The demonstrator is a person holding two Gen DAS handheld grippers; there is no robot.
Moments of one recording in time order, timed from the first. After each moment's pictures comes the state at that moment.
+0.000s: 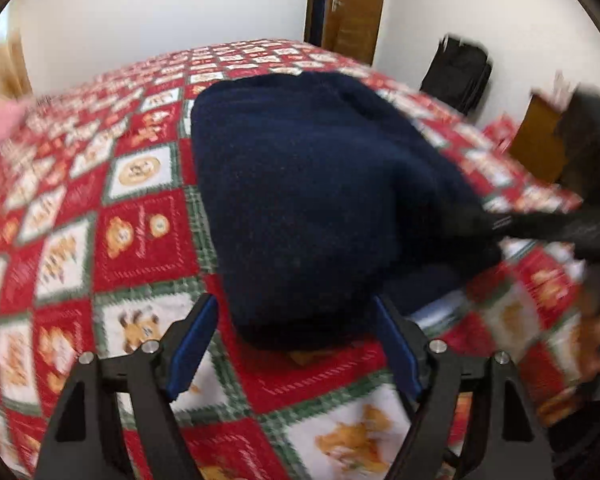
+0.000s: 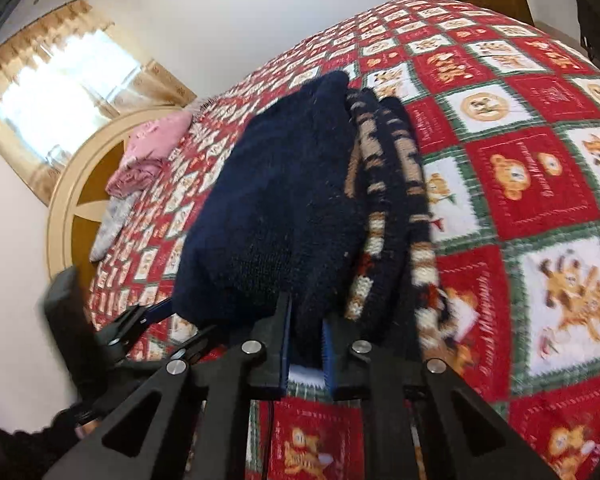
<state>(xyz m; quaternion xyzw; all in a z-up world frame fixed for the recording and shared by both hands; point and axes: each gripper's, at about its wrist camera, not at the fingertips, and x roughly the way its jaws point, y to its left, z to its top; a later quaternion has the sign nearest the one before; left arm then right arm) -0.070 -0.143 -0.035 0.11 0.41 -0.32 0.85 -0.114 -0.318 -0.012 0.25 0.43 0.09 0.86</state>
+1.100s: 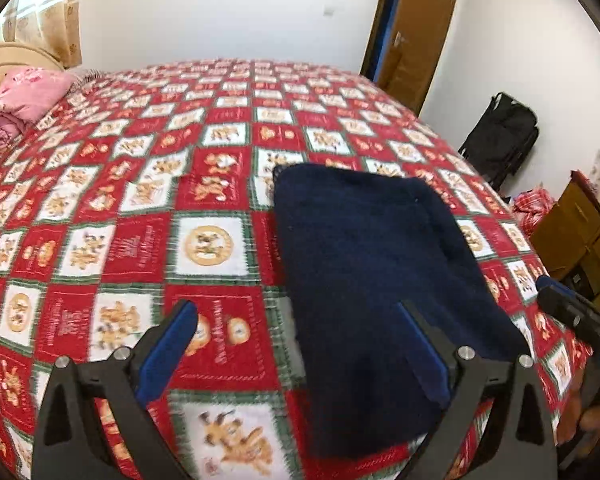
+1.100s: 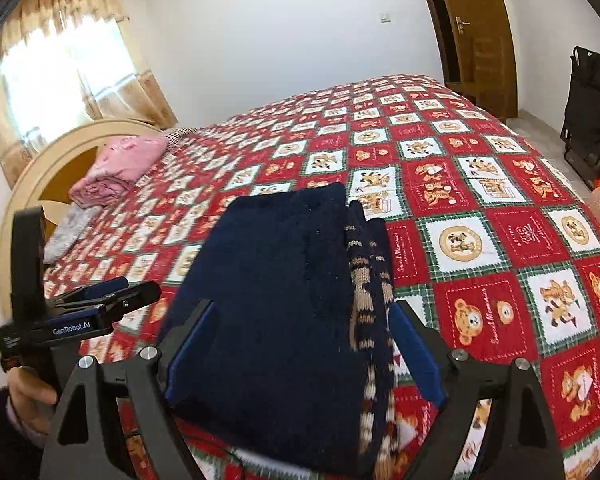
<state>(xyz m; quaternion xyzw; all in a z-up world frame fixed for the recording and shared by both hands) 0.017 -0.128 0.023 0.00 0.42 -0.26 0.87 -0.065 -0.309 0.039 0.14 0.36 0.01 0.92</state>
